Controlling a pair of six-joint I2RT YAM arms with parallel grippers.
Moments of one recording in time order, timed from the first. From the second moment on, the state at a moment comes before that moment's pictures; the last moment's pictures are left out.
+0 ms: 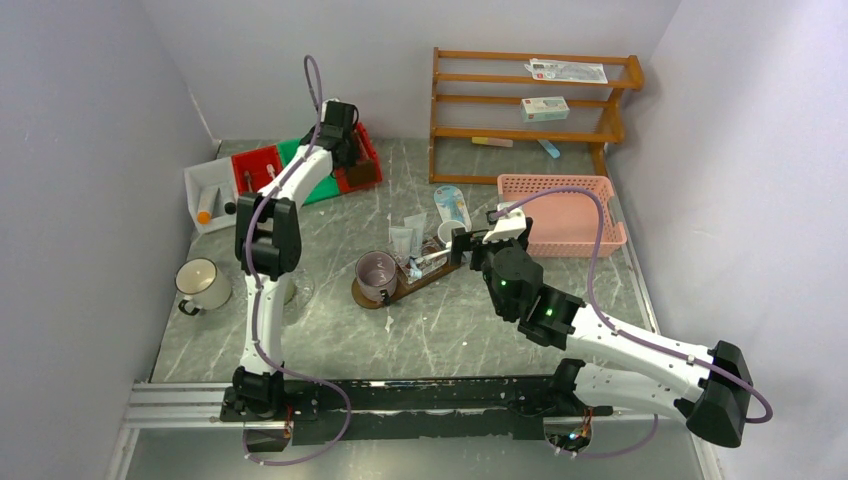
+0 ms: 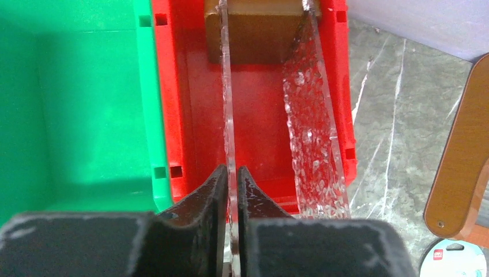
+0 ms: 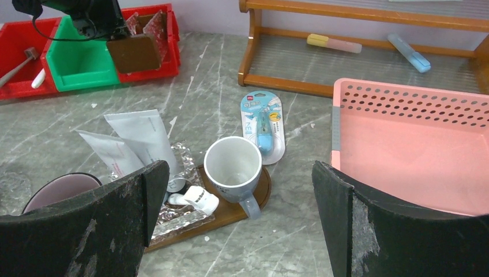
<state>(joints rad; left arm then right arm) -0.28 2.31 2.02 -0.44 -0.31 -0.48 0.99 0.95 0.67 0.16 0.81 0.12</state>
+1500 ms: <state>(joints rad) -0.33 1.52 1.42 -0.50 -0.36 -0.27 0.94 1.48 1.32 0.12 0.44 0.19</state>
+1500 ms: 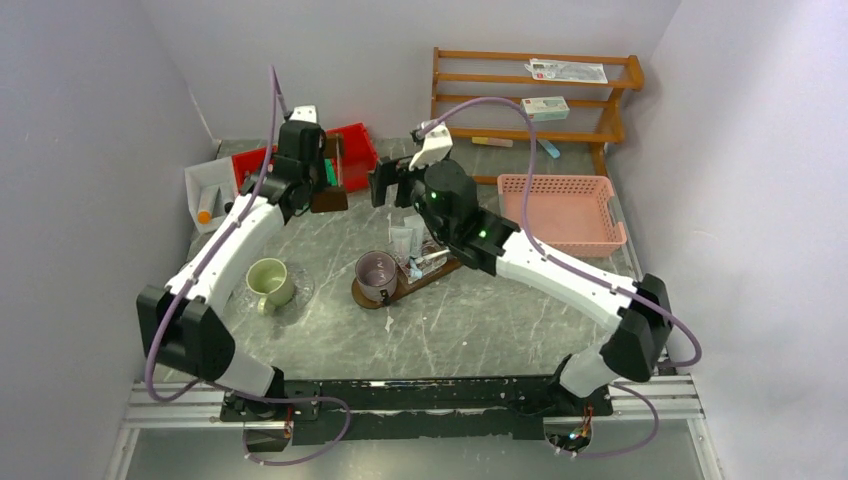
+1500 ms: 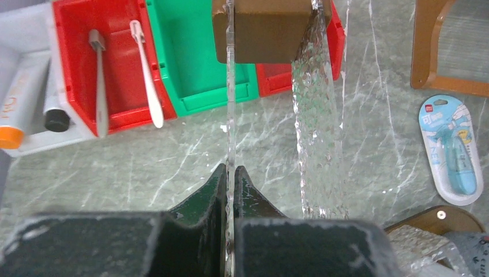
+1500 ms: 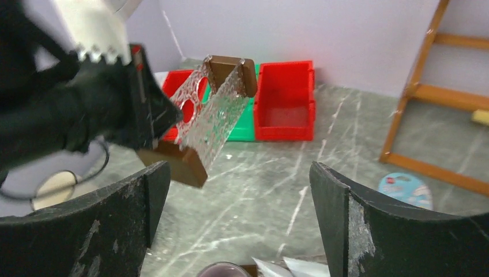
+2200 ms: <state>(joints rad) -0.58 1.38 1.24 -0.33 -0.66 -0.05 0.82 1.81 1.62 -0.08 0.14 0.65</state>
